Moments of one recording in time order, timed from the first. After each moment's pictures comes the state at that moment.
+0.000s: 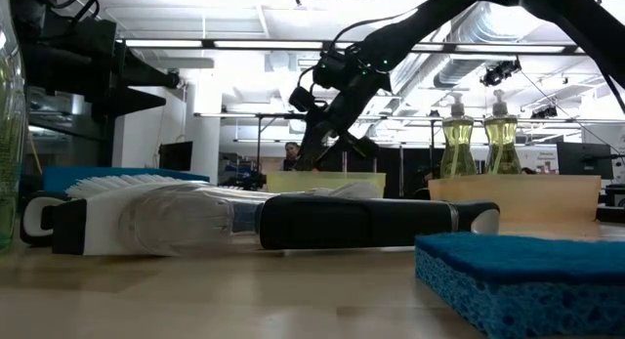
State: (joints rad) left arm 0.13 0.01 0.05 -0.01 -0.46 -0.29; right arm -0.55 2.09 1.67 -0.54 -0.39 0.99
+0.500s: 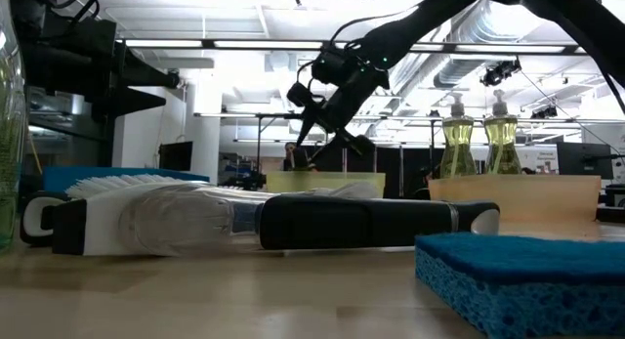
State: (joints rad) left arm 0.13 0.01 0.05 -0.01 -0.46 -0.29; right arm -0.54 2.08 1.68 -0.51 -0.38 0.96
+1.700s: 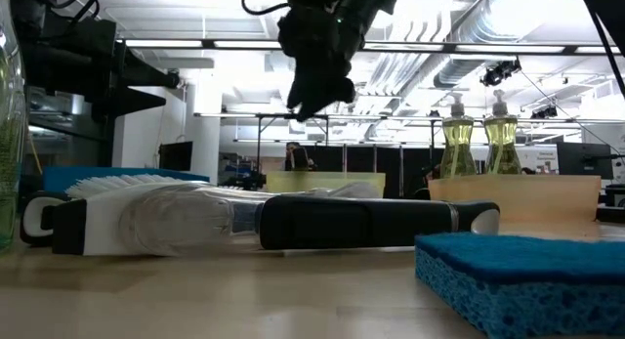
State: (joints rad) left arm 0.13 0.01 0.05 -0.01 -0.45 -0.29; right arm -0.15 1.96 1.71 -0.77 -0.11 0.18
